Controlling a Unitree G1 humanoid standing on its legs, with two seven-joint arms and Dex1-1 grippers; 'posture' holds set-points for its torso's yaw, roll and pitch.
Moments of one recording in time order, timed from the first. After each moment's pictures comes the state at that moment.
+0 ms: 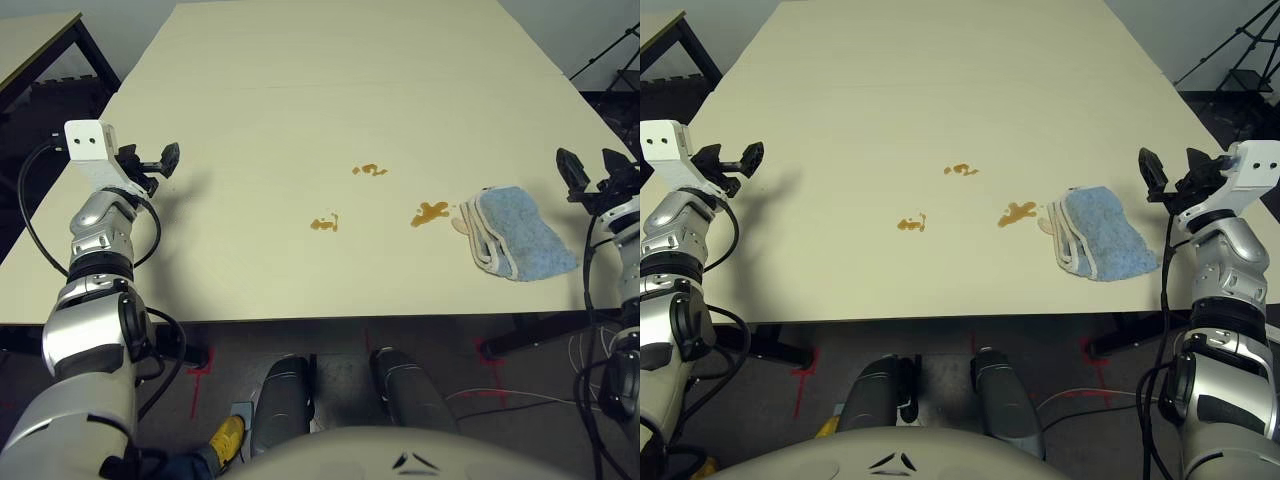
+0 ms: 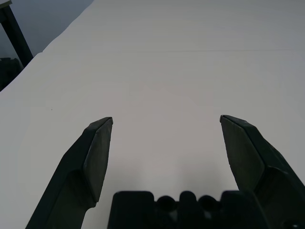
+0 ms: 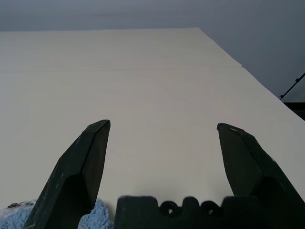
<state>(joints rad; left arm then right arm) -0.81 0.65 0.35 1.15 -0.24 -0.17 -0.53 -0.48 -0.60 -0.47 0.73 0.40 -0.10 0.62</state>
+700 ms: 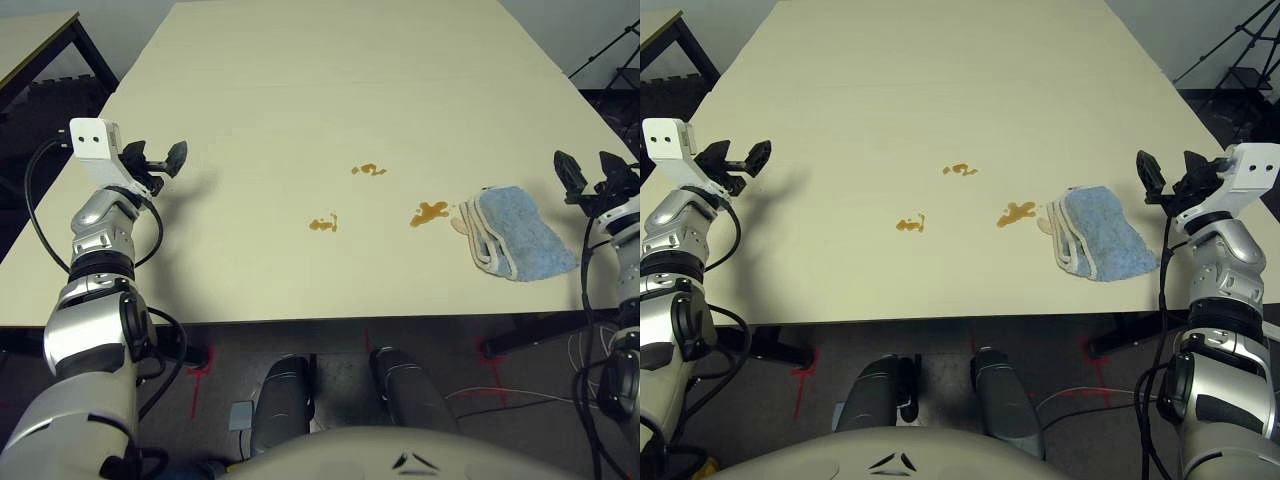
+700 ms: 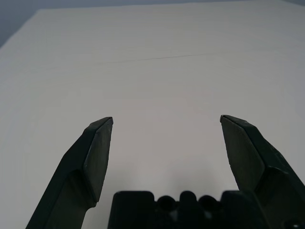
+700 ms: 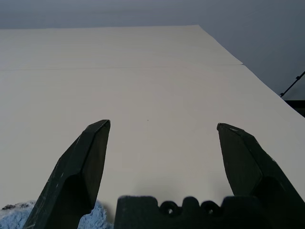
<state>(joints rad) -0.81 0.64 0.33 1.06 -0.28 -0.11 -0.88 -0.50 -0.61 -0.47 0.75 0.39 -0.10 0.62</state>
